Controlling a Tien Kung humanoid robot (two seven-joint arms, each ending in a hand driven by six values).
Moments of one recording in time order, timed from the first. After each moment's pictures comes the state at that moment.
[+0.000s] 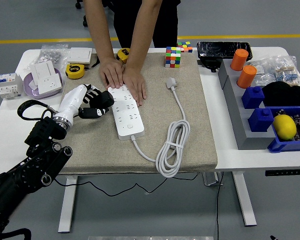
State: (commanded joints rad) left arm -0.47 0.07 -1.18 -0.86 1.96 0.26 0.00; right arm 0.10 -0.08 1.49 0.18 -1.54 0.01 -0.09
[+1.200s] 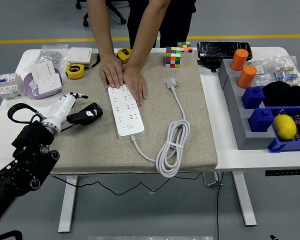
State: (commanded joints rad) left arm -0.44 0.12 -1.22 -0.88 2.00 0.13 0.05; right arm 0.10 -0.08 1.49 0.18 -1.53 0.01 -0.09
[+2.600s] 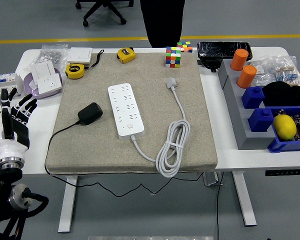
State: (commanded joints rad) left arm 0.05 0.00 -1.55 -1.43 0.91 0.23 -0.23; right arm 0.09 -0.06 1.51 0.18 -1.59 0.01 -0.09
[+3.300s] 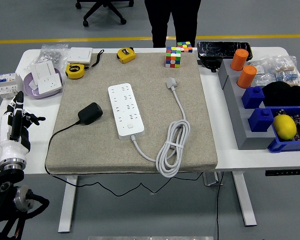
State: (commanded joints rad) left arm 0.06 0.00 -1.54 -1.42 1.06 0.29 -0.19; right arm 0.09 -0.04 1.51 0.18 -1.59 0.01 -0.09
